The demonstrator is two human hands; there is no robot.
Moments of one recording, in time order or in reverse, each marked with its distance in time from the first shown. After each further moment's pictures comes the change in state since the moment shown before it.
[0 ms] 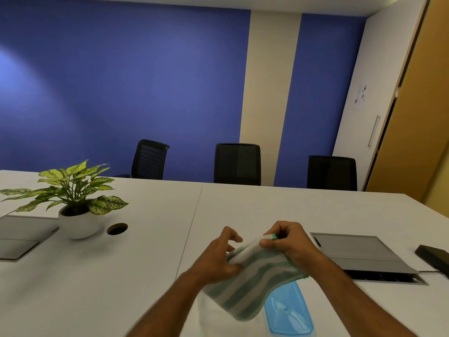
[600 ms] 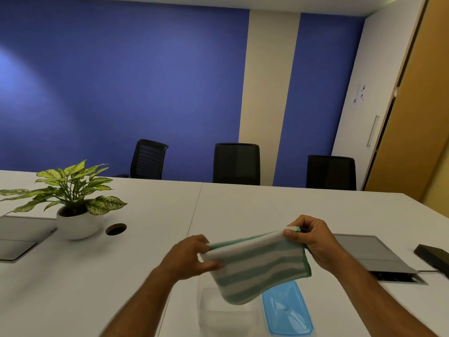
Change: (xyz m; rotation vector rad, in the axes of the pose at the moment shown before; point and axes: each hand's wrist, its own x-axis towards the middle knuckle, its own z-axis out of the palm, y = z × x) left_hand -0.012 -0.050 -0.046 0.379 0.034 0.015; right_hand 0.002 0.012 -0.046 0.170 0.089 -0.024
